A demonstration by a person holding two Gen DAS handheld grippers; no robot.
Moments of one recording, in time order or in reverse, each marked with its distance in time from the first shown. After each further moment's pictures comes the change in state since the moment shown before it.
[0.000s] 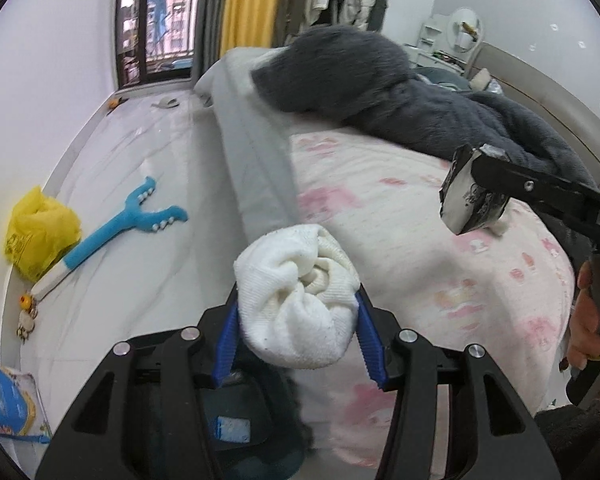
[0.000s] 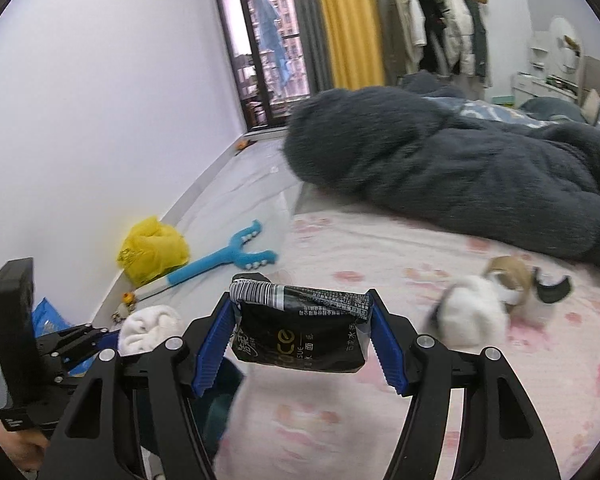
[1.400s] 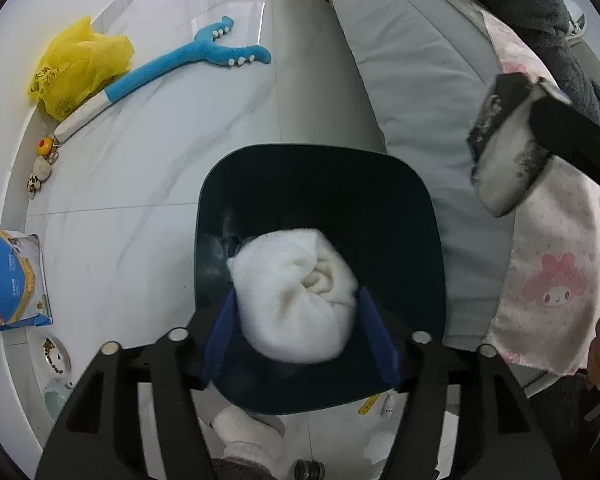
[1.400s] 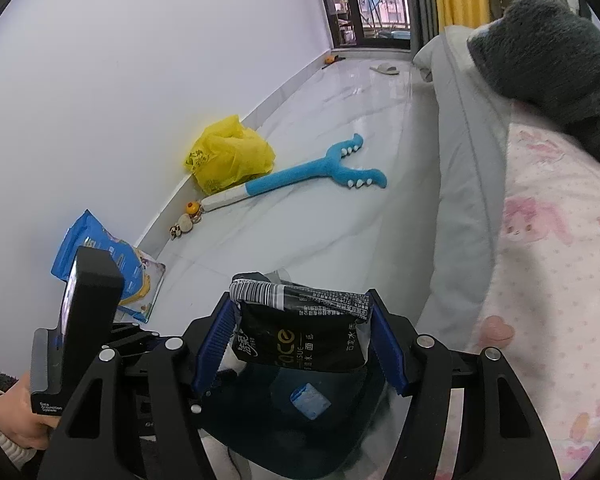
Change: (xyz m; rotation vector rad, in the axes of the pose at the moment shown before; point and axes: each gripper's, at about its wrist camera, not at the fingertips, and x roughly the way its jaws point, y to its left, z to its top) left arm 0.029 0.149 -0.102 -0.256 0.441 0.052; right arm 0.125 0.159 -0.055 -0.132 0.316 0.219
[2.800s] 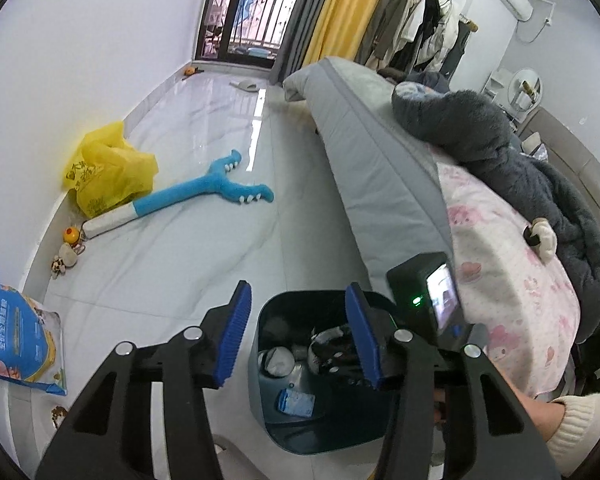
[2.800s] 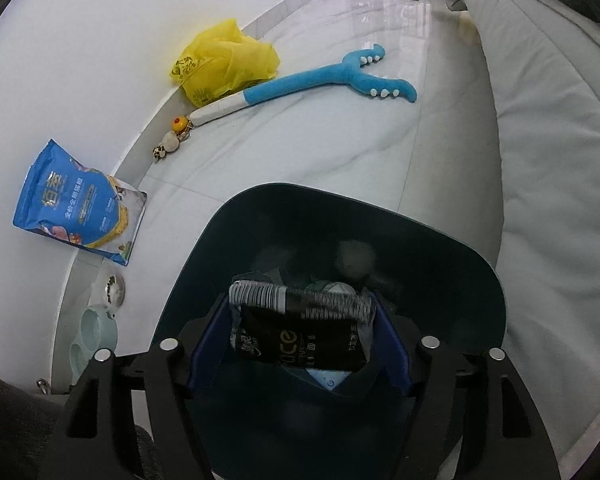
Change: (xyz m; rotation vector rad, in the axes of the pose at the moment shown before) left arm -0.130 0.034 0.003 0.014 -0.489 -0.056; right arm 0.133 0.028 -0.040 -0.027 0.268 -0.028
